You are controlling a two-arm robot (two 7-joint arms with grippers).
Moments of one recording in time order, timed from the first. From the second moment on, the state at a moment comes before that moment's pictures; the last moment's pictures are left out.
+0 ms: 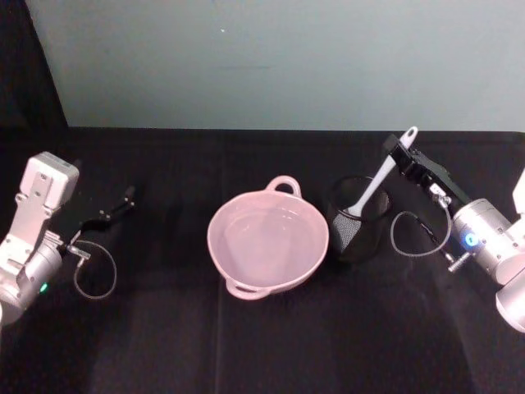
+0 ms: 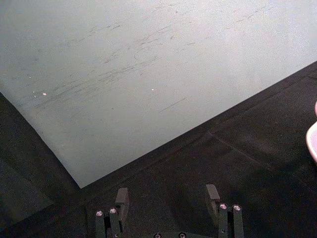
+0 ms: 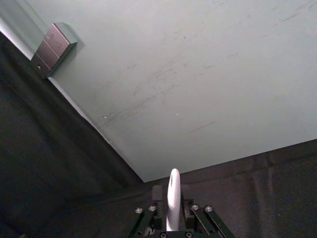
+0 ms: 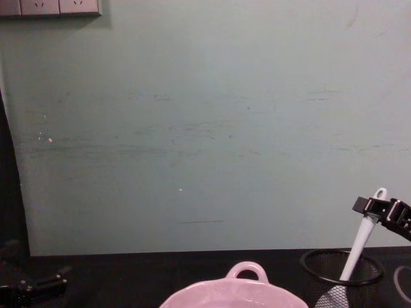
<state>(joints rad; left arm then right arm) -0.20 0.60 0.45 -1.41 -0.25 -0.12 0.03 0.30 0.33 -0.22 -1.25 0.91 0.06 0.36</state>
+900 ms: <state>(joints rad) -0.20 0.60 0.45 -1.41 -0.25 -0.12 0.03 0.31 0.47 -0.30 -1.53 0.69 0.07 0.31</state>
